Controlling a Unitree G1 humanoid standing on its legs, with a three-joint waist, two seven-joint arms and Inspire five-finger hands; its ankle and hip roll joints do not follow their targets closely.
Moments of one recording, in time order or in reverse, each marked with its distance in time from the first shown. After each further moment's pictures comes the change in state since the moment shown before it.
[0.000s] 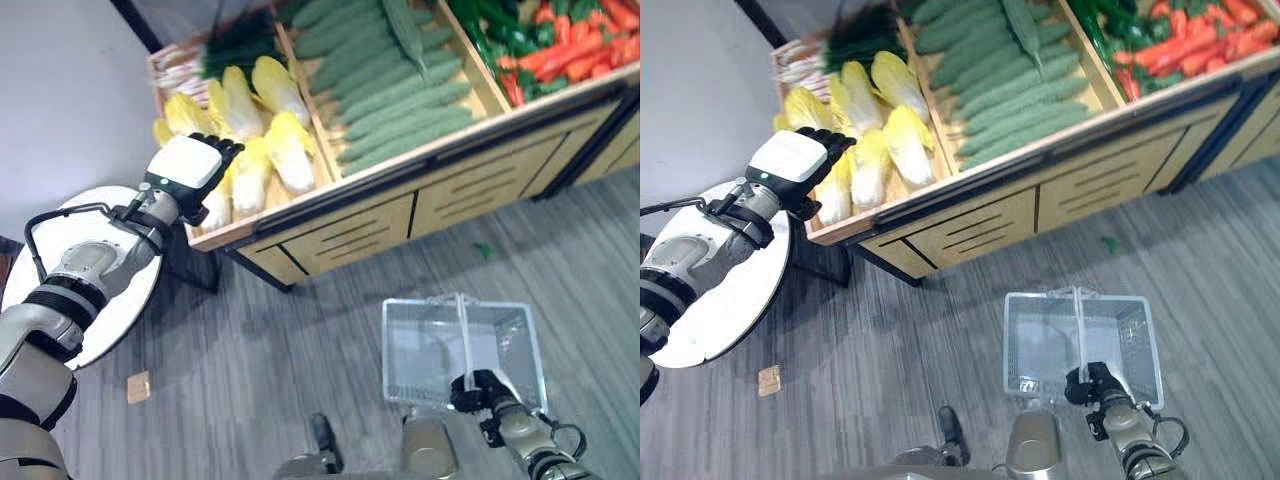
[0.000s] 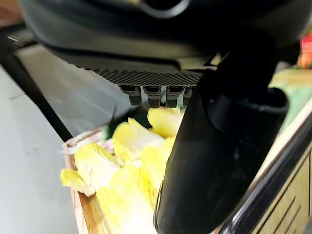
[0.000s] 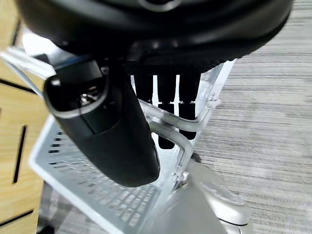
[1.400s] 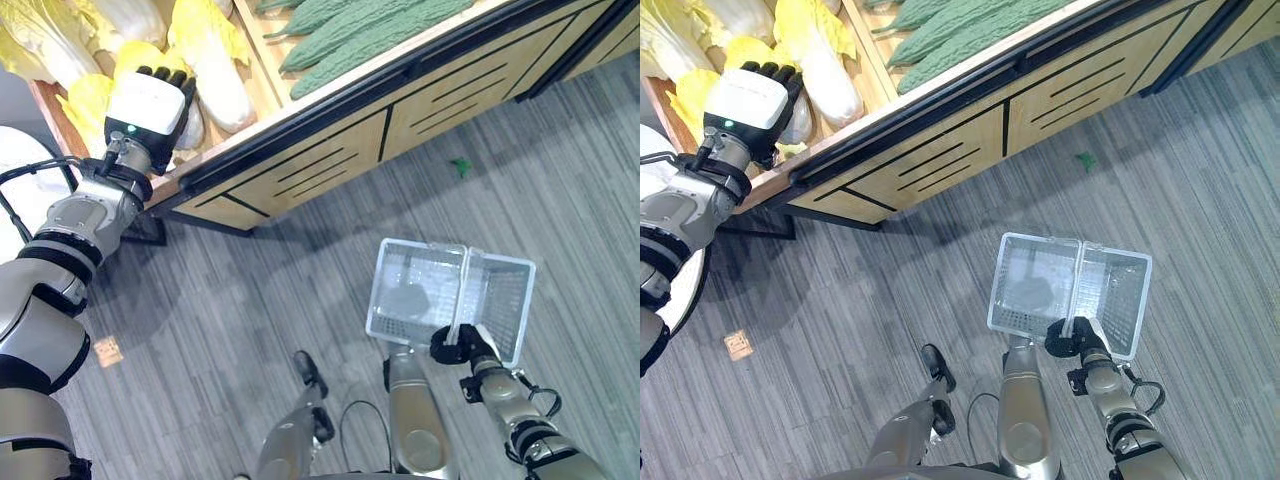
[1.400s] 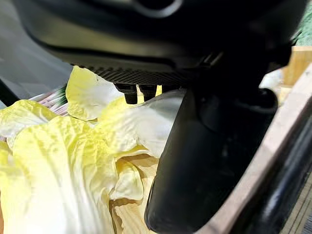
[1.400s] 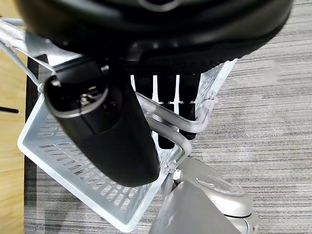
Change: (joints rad) left arm -0.244 -0.052 -0.070 0.210 0.028 0.089 0.073; right arm -0.085 0.038 0.053 -0.098 0.124 -0.048 -0.027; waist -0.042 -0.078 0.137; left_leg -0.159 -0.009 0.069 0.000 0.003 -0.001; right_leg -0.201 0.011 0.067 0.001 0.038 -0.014
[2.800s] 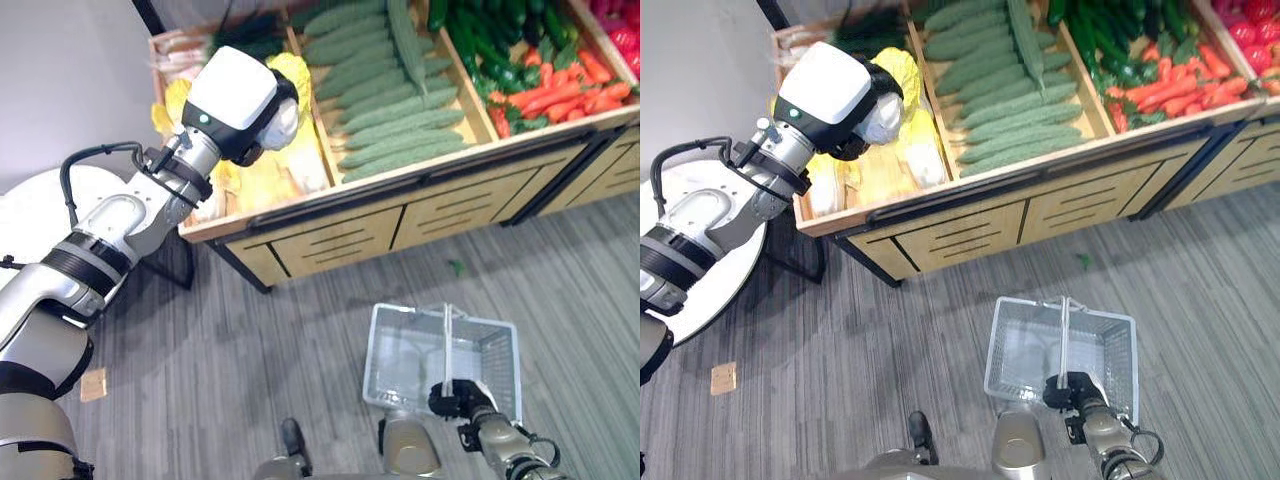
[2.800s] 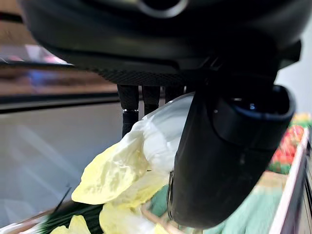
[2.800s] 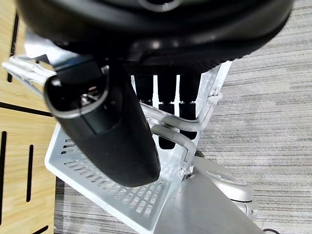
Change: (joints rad) left arm 0.212 -0.006 0.209 -0.562 -0.010 -0.073 0.000; right arm 0.121 0.078 -0.054 0.160 0.015 0.054 0.040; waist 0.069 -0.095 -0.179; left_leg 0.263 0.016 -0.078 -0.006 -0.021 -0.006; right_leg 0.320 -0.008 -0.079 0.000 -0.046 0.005
